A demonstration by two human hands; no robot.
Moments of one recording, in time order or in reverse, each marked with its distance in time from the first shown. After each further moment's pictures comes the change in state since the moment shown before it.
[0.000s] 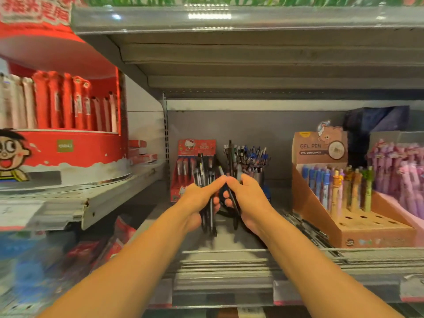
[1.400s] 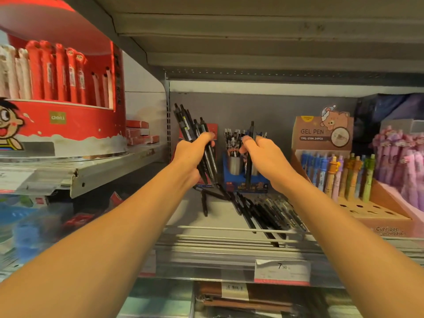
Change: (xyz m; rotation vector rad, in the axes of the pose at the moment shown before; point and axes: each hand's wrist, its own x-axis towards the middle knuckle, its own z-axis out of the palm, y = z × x) left_hand 0.012 0.033 0.023 -0.024 0.203 0.174; right_hand 0.025 -0.038 -0.059 -0.613 0.023 -0.250
